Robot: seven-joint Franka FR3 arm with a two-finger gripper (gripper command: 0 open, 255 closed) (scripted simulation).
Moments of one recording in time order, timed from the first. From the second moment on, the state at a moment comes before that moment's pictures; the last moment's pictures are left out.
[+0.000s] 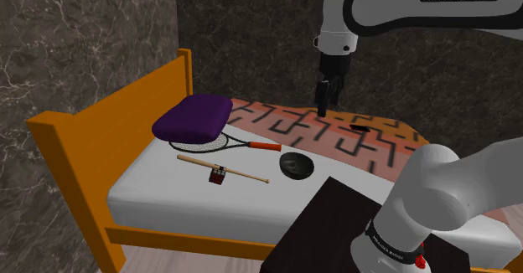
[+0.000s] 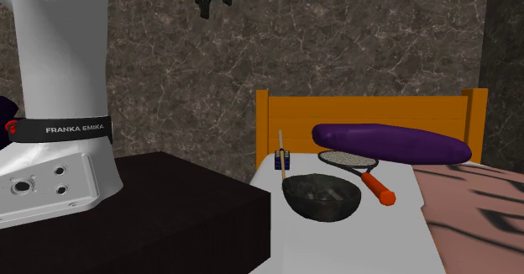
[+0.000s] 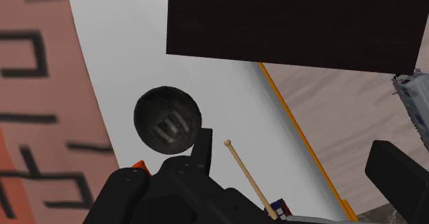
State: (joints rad) arm 0.00 -0.75 0.00 -2.43 -0.11 1.55 -0.02
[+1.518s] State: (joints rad) arm 0.06 -0.07 -0.08 -2.41 -0.08 2.28 -0.22
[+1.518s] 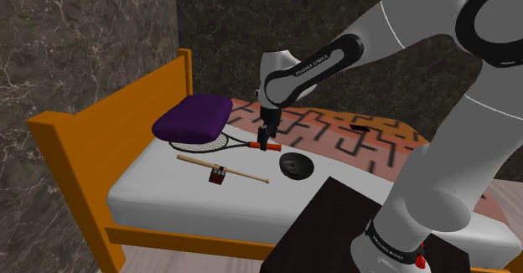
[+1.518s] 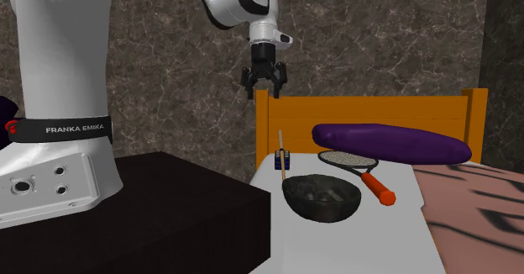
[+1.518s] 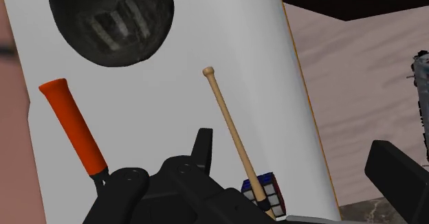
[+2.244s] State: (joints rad) arm 0.06 0.36 -0.04 -2.16 -0.01 2.48 -0.34
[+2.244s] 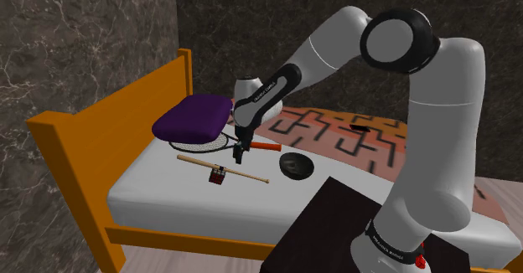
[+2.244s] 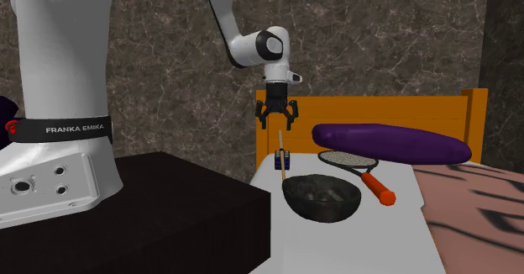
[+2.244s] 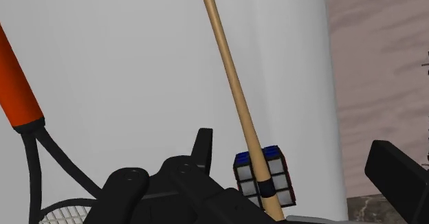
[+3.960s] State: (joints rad) arm 0.06 0.76 0.00 -1.86 0.01 2.59 -0.40
